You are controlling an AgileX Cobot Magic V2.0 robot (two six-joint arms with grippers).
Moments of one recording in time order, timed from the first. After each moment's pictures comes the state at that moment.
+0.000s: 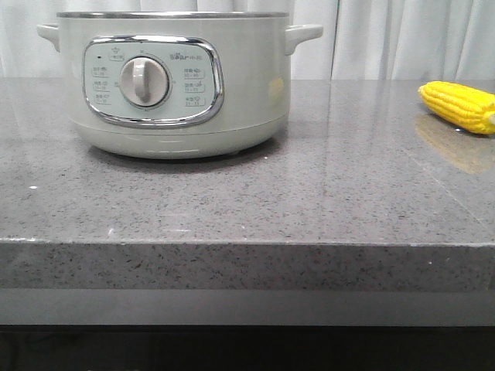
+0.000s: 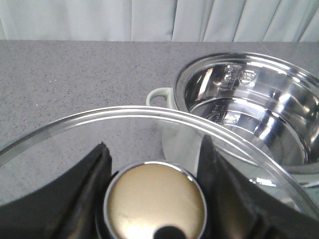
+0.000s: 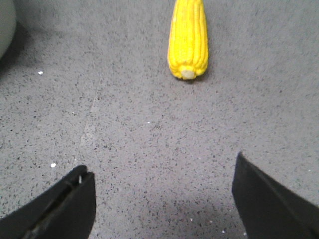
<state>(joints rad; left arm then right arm) -0.14 0.83 -0.93 -0.17 0.55 0.12 0.02 0.83 -0.75 0.07 0.59 -0.04</state>
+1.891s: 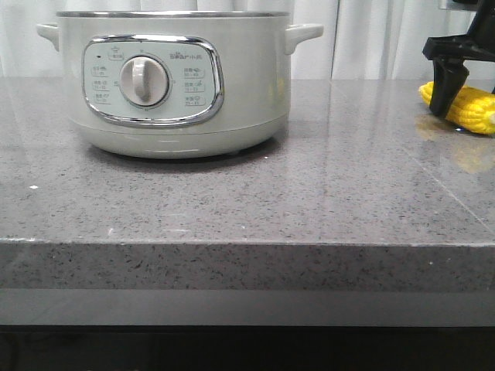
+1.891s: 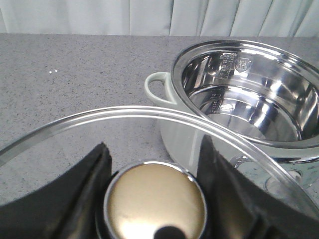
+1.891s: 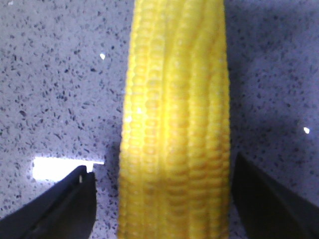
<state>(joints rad) -0.14 0.74 -0.87 -0.17 0.56 0.12 -0.07 1.99 -1.74 0.16 0.96 -0.10</state>
